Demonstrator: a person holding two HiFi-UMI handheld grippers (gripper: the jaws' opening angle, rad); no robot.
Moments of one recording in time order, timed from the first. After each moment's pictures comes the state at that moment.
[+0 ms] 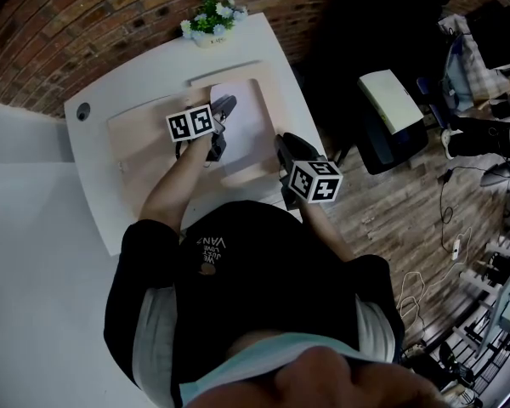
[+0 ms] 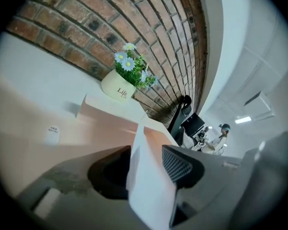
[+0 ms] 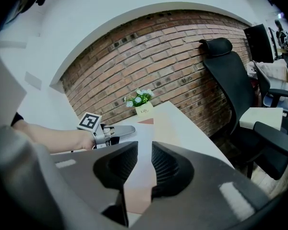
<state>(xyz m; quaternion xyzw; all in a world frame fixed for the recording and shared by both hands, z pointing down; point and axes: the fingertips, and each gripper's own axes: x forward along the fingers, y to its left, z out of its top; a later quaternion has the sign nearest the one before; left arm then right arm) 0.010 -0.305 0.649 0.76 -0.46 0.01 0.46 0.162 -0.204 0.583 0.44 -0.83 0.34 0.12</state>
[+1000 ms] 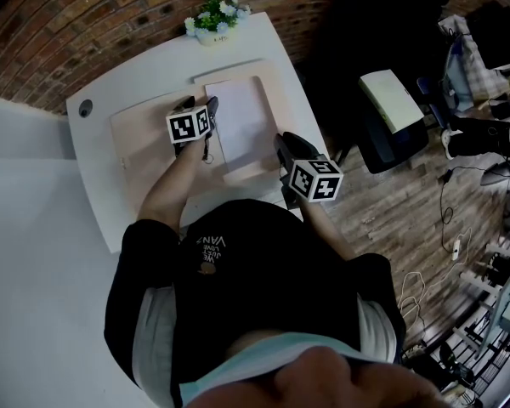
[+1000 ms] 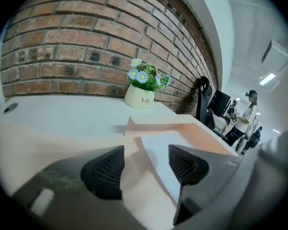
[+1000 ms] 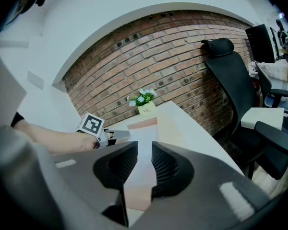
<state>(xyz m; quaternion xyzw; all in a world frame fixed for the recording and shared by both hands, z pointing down) -0.064 -0.294 0.660 0.72 -0.58 0.16 0.35 0.153 -0.196 0.580 0.43 -0.83 0.33 0.12</state>
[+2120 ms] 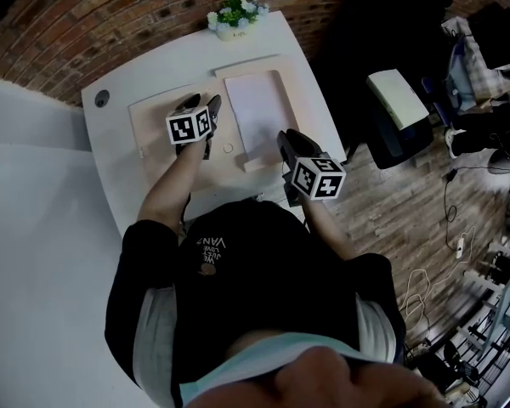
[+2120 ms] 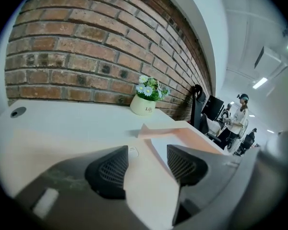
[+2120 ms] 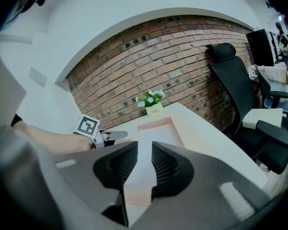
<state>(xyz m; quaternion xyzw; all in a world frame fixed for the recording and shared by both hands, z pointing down) -0.105 -0.262 0.631 0.74 -0.57 0.13 0.33 0.109 -0.167 0.560 0.44 -0.83 0.32 0.11</state>
